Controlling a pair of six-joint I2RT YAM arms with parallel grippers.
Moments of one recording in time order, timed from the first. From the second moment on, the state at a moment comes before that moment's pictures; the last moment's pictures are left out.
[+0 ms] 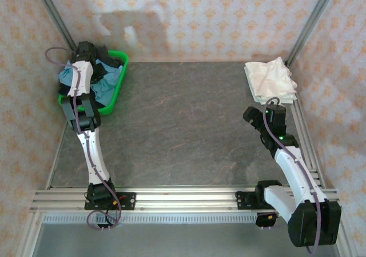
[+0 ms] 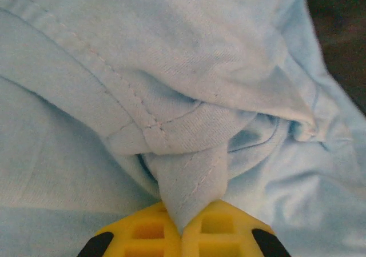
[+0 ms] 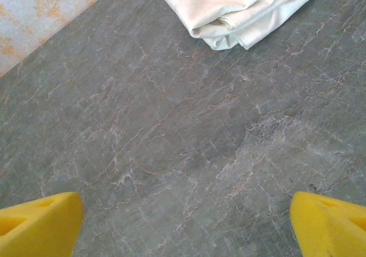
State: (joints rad) left arm 0.29 2.43 2.36 -1.00 -0.06 -0.37; right arm 0.03 0.92 0.62 -0.35 0.03 0.57
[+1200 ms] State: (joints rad) left arm -0.24 1.59 2.50 -0.69 0.24 -0.49; right arm 0.06 0.82 0.61 -0.20 -0.26 0.66
